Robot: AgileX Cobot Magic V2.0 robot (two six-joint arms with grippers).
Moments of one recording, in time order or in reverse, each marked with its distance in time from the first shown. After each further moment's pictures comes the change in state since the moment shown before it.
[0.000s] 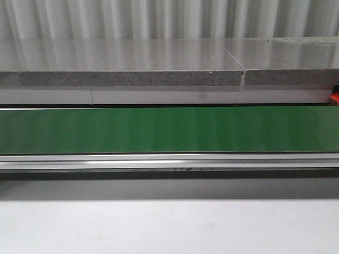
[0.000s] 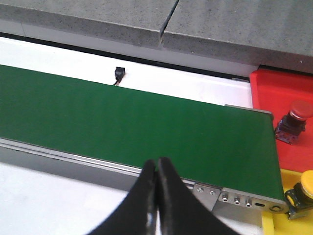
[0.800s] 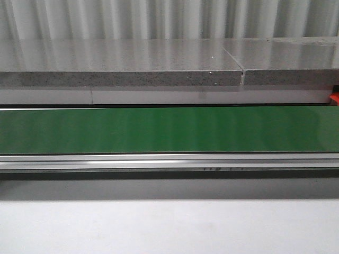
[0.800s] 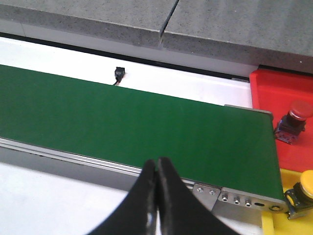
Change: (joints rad) left arm -0.373 -0.514 0.122 0.260 -0.005 -0.069; right arm 0.000 0.000 0.000 0.000 0.000 0.000
